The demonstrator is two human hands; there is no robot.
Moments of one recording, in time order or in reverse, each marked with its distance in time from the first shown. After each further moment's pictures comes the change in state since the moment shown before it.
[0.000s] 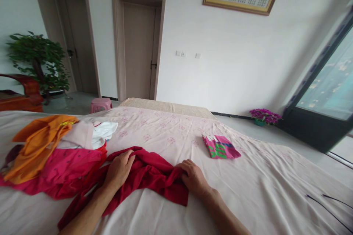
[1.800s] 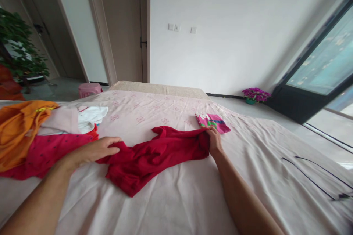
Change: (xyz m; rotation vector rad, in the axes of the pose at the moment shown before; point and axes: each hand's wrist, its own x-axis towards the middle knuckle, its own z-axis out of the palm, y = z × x) left_hand 0.011 0.012 -0.078 -0.359 -0.731 -0.152; right_hand -0.012 0.115 -0.041 0.609 0.761 0.450
